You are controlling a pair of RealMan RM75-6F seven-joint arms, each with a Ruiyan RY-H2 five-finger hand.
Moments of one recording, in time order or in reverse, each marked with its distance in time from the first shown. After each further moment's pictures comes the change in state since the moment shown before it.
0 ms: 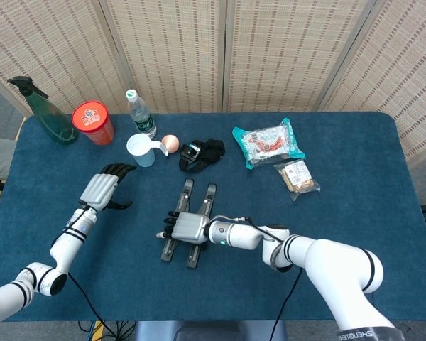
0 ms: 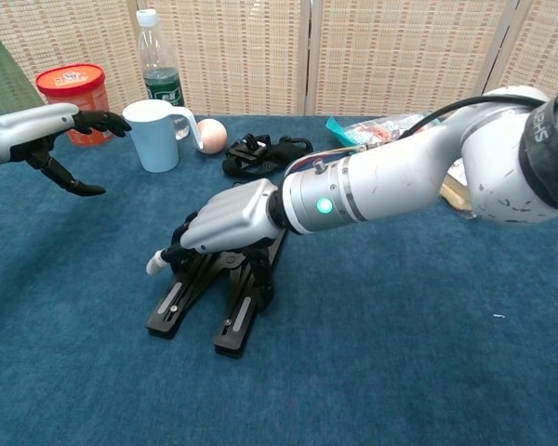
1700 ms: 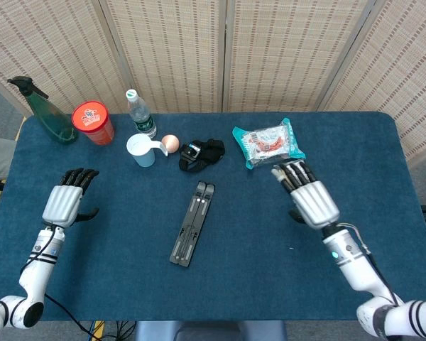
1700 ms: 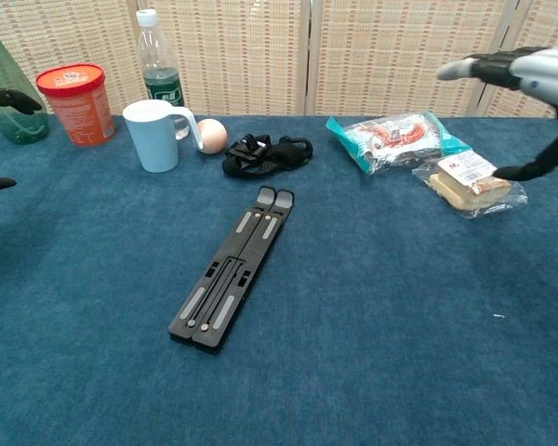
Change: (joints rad) left arm 0.205 0.156 0.022 -0.271 -0.066 0.274 0.330; right arm -0.736 0.531 0.059 -0.709 0.523 0.703 -0.761
